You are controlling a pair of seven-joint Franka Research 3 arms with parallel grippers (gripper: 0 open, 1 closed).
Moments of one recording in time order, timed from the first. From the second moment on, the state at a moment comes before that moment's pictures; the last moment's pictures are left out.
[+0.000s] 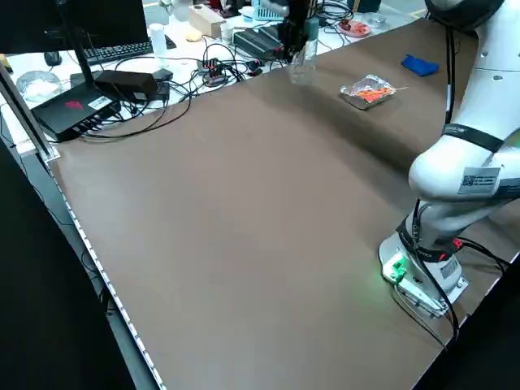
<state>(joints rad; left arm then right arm) -0.57 0.40 0.45 -1.49 -0.07 1.78 -1.55 0.02 -0.01 -0.03 -1.76 0.00 1.68 -0.12</state>
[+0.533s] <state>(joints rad) -0.49 0.50 0.44 -1.66 -0.11 2.18 -1.52 0.02 -0.01 -0.03 -1.76 0.00 1.68 -0.12</state>
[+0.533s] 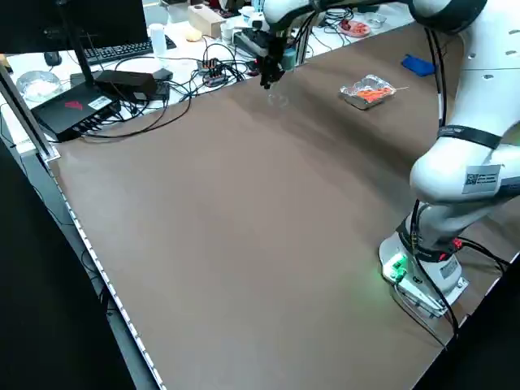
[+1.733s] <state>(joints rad) -0.43 0.61 0.41 -1.67 -0.13 2.26 -1.52 0.04 0.02 -0.02 -1.76 0.00 1.69 -0.12</state>
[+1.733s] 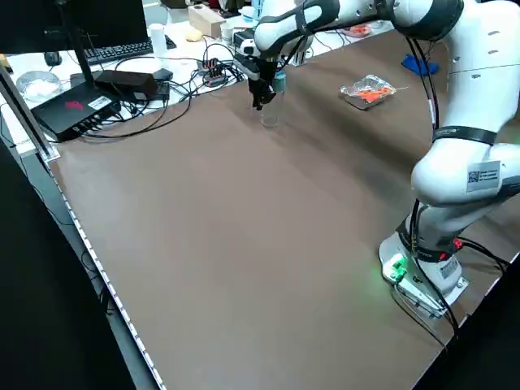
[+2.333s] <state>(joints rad) -0.41 0.63 0.41 -1.66 -0.13 2.29 -1.52 0.04 0.02 -0.02 -1.76 0.00 1.69 -0.12</state>
